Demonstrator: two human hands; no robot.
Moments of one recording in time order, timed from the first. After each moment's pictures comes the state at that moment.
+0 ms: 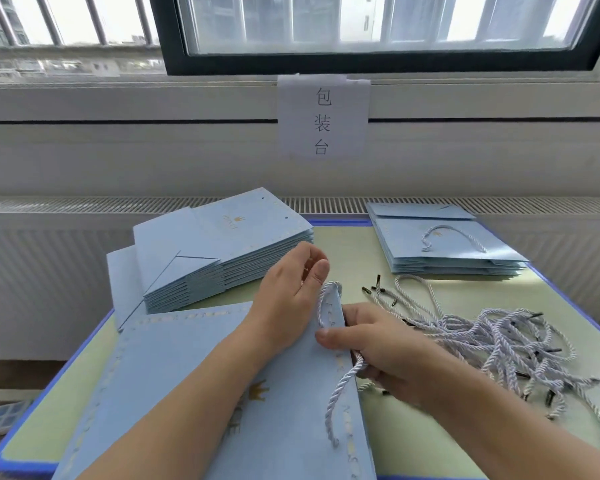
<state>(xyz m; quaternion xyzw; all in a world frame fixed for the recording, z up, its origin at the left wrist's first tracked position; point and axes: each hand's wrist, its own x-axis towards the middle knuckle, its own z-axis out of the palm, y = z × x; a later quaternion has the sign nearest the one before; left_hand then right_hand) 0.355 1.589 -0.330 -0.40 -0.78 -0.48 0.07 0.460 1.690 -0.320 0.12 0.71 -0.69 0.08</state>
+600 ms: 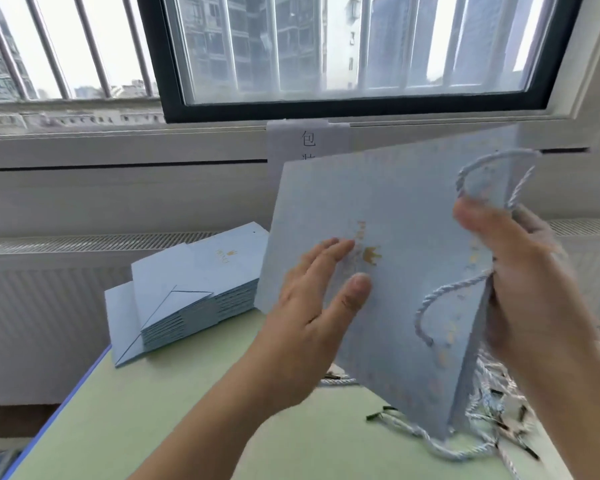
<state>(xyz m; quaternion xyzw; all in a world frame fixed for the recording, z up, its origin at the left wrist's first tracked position) 0.433 1.578 -0.260 -0.43 -0.73 -0.53 0.00 0.520 1.727 -0.216 -0.02 0.55 -0.74 -0.39</state>
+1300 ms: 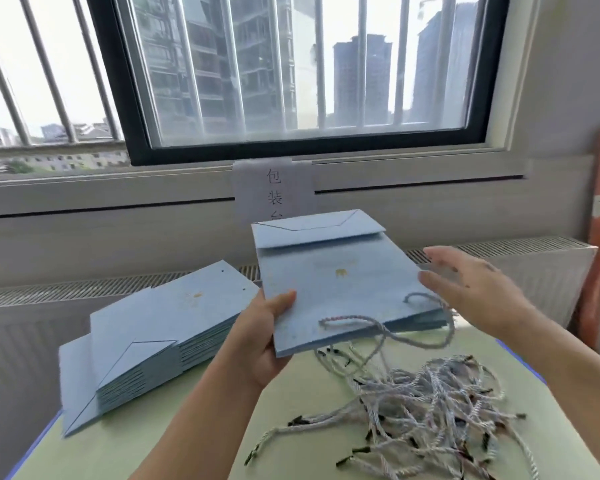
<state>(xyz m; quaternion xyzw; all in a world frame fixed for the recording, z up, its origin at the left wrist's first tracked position) 0.384 1.630 -0.256 -0.10 -0.43 -0.83 -0.35 0.516 1.850 -0.244 0.21 0.90 -0.27 -0.27</state>
